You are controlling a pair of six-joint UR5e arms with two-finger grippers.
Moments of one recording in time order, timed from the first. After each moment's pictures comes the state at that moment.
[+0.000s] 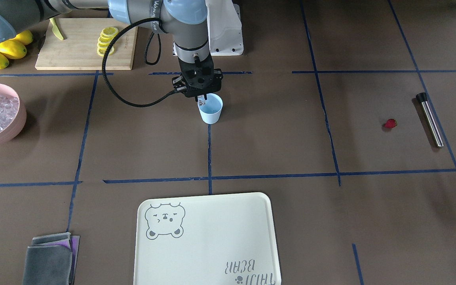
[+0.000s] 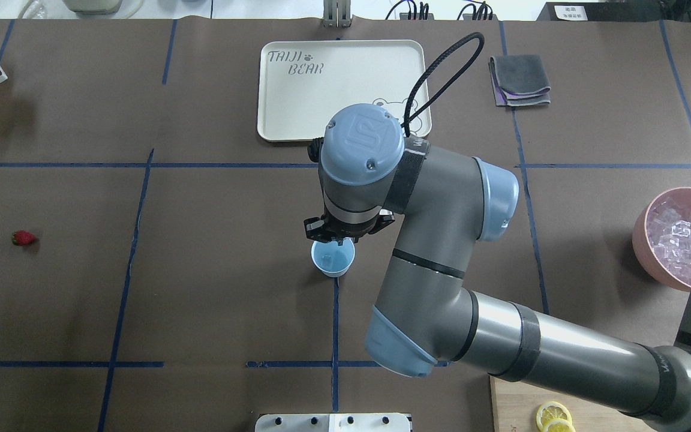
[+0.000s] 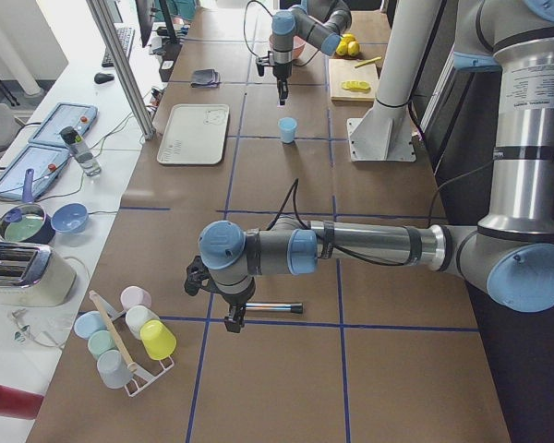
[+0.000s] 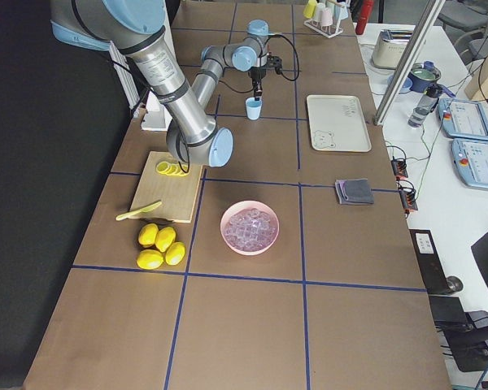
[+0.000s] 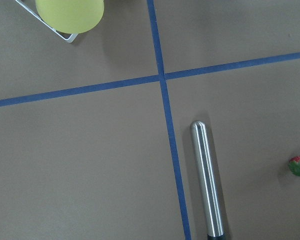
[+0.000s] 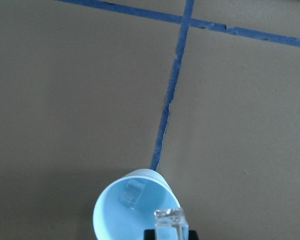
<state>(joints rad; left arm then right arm) -1.60 -1.55 -1.64 -1.46 -2.39 0.23 0.48 -0.75 1.71 -1.78 1.88 1.03</state>
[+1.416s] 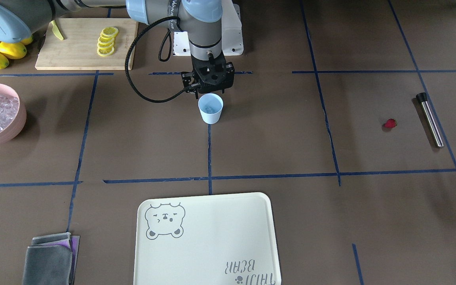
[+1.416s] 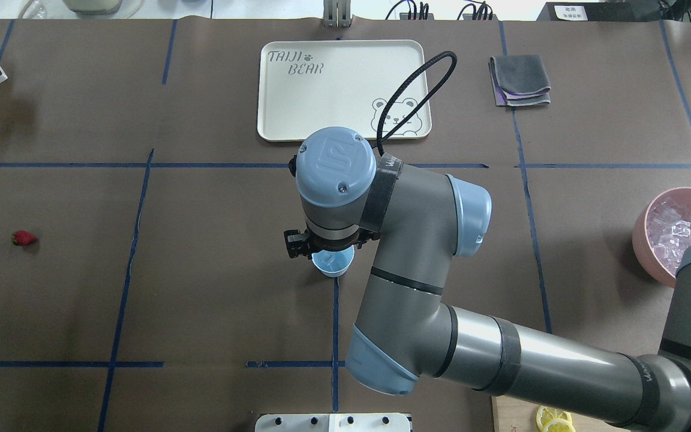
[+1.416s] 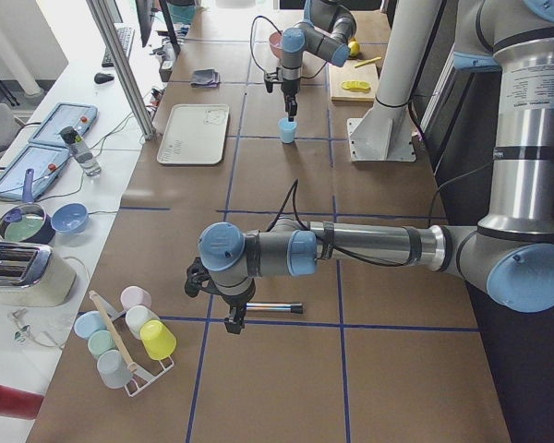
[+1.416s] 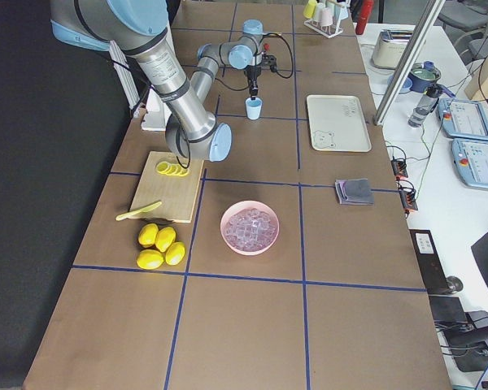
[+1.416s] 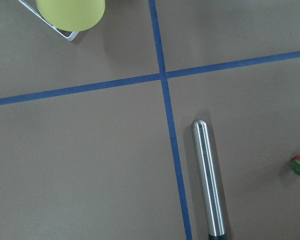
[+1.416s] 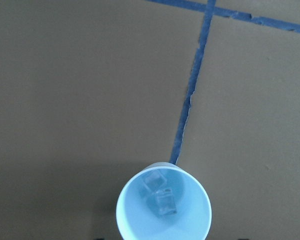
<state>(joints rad) -1.60 -1.55 -1.63 -1.46 -2.39 0.23 0.45 -0.73 1.70 -1.78 1.86 1.04</state>
